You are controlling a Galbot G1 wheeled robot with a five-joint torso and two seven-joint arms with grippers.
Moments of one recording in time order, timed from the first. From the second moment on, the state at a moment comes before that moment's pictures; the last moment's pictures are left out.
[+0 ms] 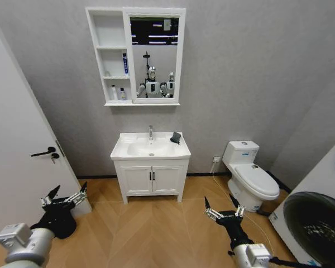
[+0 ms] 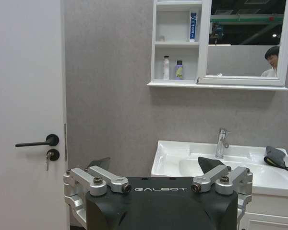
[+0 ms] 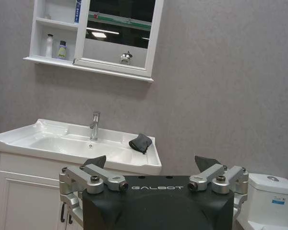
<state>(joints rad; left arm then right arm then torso) 1.81 -1.19 -1.02 -2.50 -0.67 0.34 -0.18 -1.89 1.16 0.50 2.42 0.11 -0.07 0.31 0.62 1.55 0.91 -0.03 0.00</state>
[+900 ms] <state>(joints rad) 1.81 -1.19 -1.02 -2.50 -0.67 0.34 -0.18 -1.89 1.16 0.50 2.42 0.11 -0.07 0.31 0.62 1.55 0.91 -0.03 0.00</state>
